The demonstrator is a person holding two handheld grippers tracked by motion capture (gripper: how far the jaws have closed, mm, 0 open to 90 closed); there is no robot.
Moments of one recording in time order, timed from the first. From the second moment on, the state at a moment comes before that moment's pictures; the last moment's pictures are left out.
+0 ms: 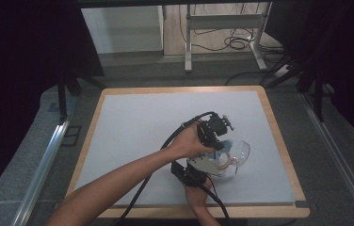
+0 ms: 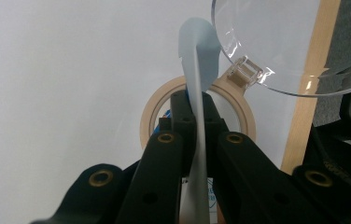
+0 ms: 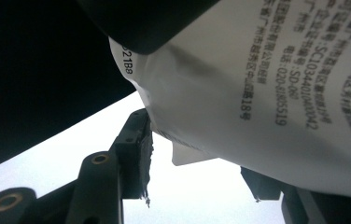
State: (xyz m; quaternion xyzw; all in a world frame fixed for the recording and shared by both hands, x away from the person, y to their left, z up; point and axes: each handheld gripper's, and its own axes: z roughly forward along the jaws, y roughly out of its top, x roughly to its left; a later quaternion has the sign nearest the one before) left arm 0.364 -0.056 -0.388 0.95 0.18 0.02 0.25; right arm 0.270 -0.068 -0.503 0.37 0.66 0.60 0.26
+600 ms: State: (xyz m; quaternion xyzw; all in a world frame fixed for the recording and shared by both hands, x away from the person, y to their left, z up) left arm 0.365 -0.057 -0.390 0.95 0.18 0.02 0.25; right arm 0.270 -0.068 -0.503 0.38 0.66 0.60 0.26
